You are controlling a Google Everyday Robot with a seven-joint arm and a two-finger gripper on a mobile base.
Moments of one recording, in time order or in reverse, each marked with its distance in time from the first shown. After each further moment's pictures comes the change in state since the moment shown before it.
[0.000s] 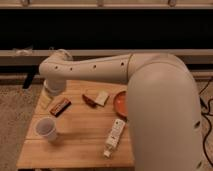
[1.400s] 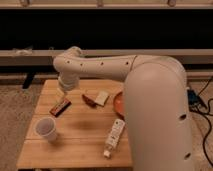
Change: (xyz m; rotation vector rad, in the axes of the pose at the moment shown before) arm 0.039 -0.099 0.015 0.051 0.101 0.148
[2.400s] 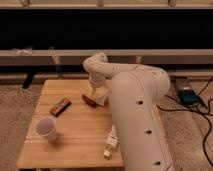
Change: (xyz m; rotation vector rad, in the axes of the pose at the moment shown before) arm 0.064 -0.181 0.096 0.181 0.176 0.254
